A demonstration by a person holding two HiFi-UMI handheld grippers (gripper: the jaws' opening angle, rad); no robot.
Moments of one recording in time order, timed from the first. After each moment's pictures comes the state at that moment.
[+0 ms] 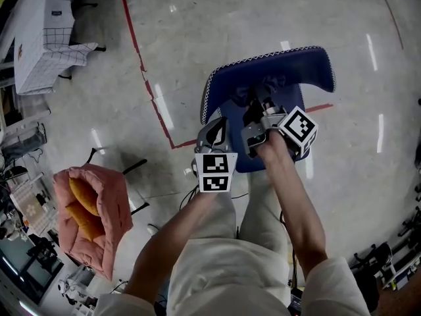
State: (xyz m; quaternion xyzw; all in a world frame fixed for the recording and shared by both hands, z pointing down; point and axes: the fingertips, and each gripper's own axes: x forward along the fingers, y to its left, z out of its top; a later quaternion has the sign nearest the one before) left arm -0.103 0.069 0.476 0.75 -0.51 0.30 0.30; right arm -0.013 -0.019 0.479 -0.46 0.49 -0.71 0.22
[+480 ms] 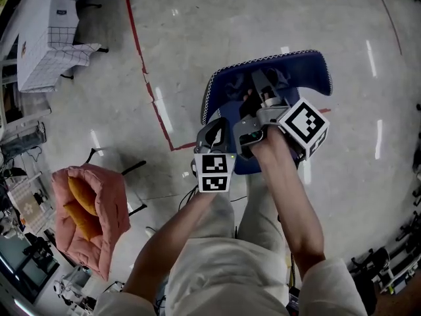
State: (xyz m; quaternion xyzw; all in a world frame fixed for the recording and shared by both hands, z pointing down) left arm -0.097 0.070 0.458 0.75 -0.52 0.29 0.29; right arm -0.015 -0.052 0.381 -0.47 0.53 -0.67 0.22
